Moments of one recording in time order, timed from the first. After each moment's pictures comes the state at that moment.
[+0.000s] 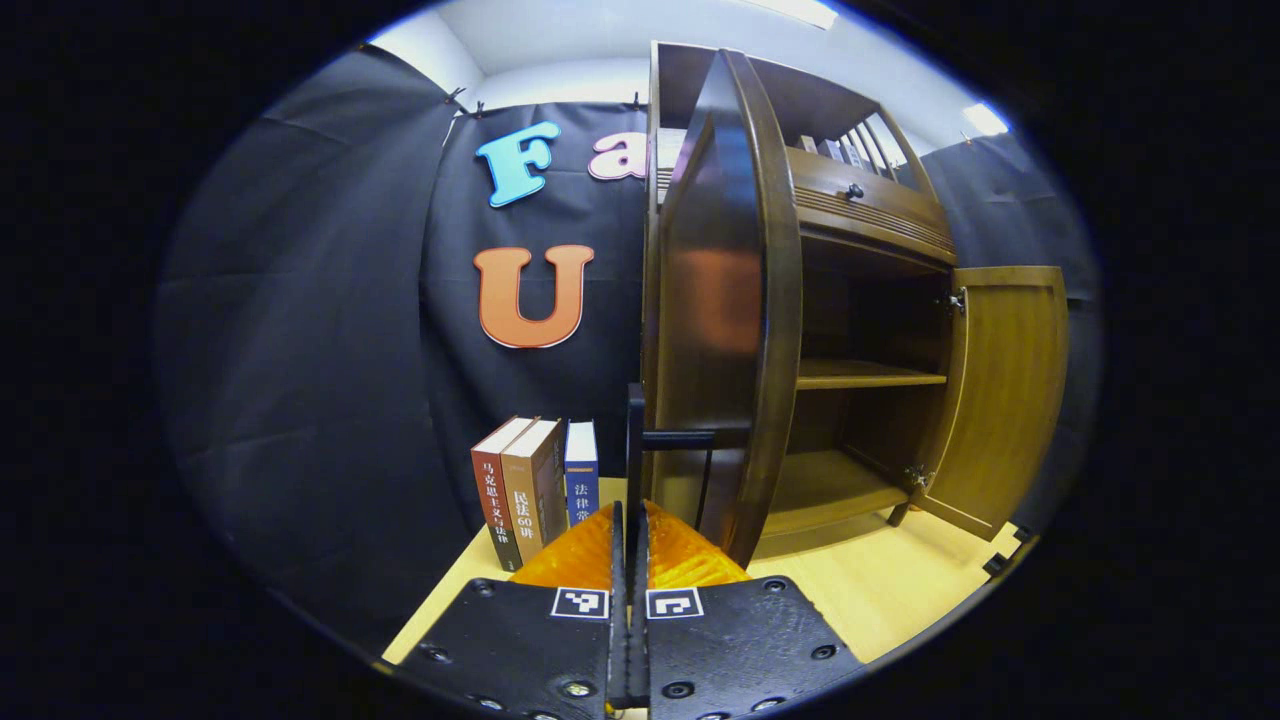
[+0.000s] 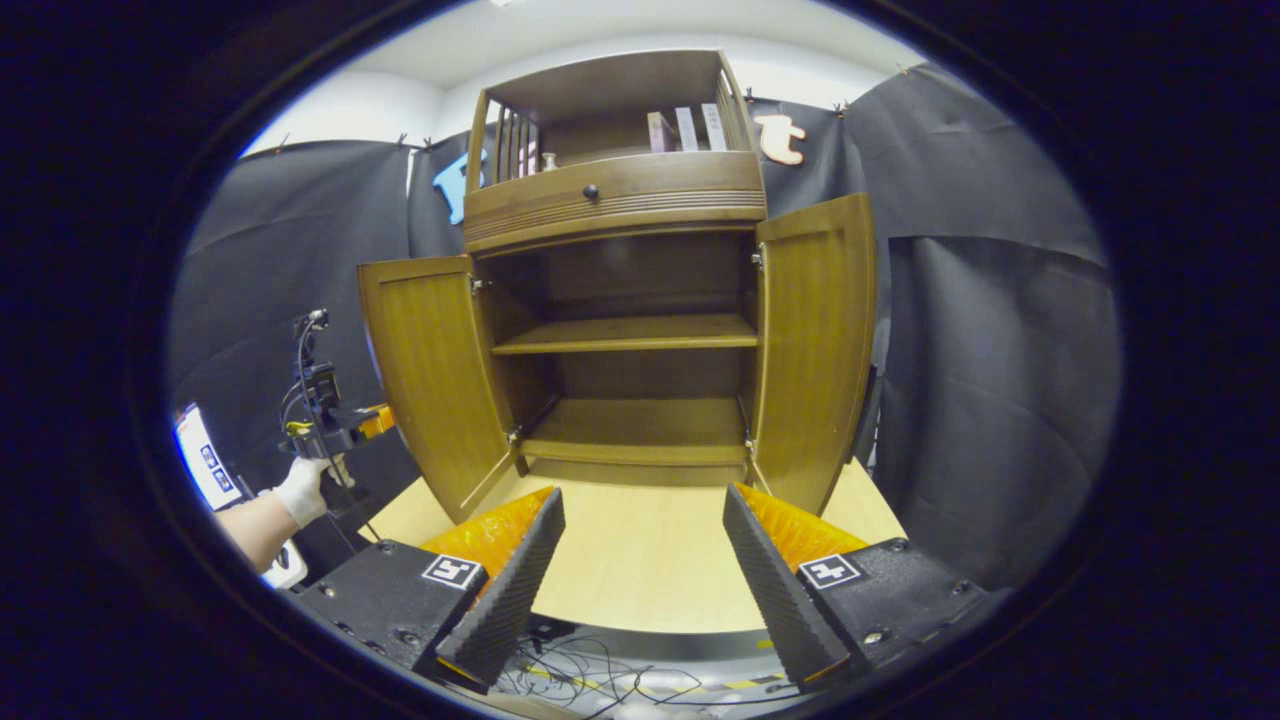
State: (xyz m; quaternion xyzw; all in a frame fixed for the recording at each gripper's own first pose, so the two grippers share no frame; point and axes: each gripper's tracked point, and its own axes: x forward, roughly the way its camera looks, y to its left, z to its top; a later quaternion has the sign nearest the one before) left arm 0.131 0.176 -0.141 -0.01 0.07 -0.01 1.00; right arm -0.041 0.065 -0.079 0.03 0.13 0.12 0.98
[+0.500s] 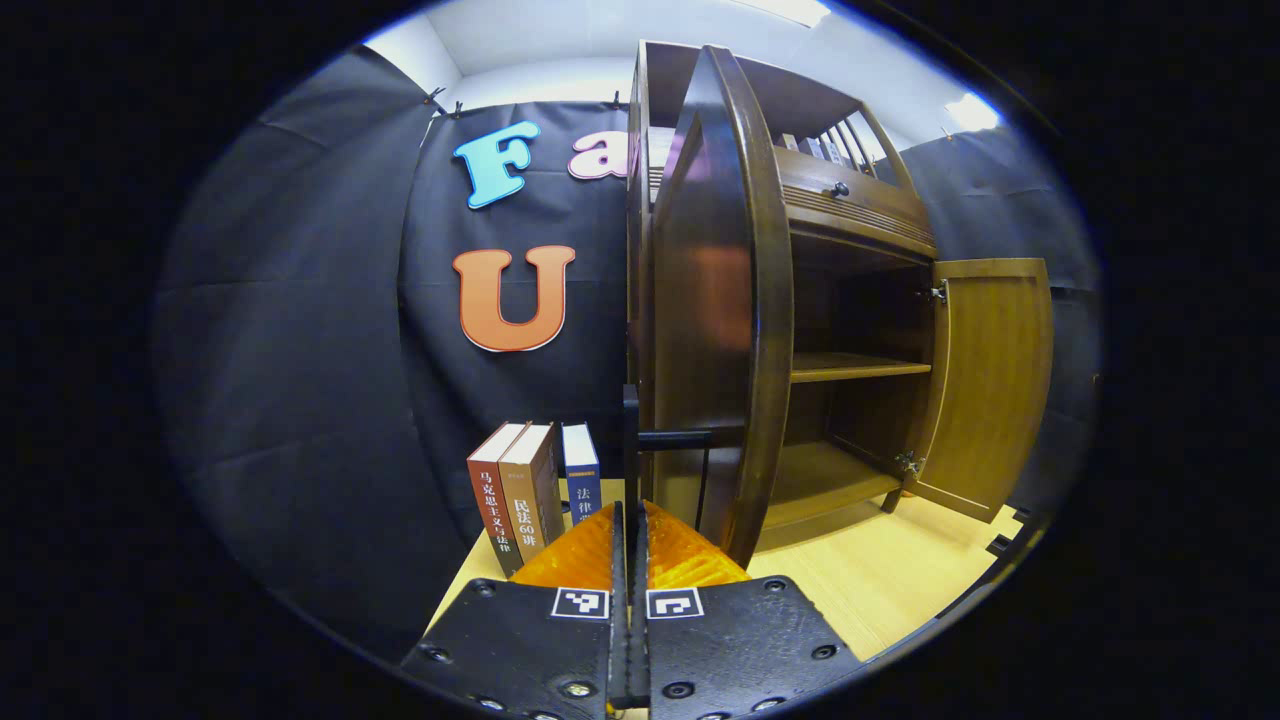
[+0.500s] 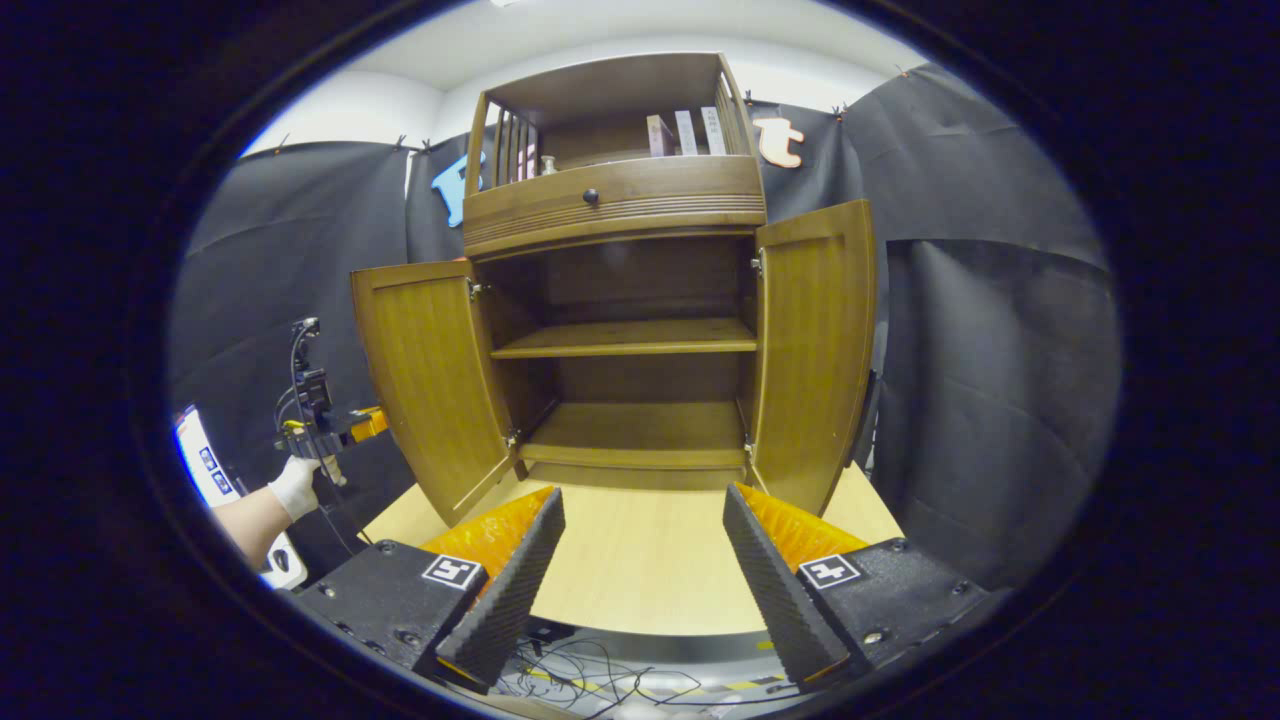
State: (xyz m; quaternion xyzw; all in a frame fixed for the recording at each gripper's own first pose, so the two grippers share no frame) left arm 0.135 0.193 -0.142 0.00 0.07 -0.06 1.00; right arm -0.039 0.074 -0.077 0.02 0.13 0.12 0.98
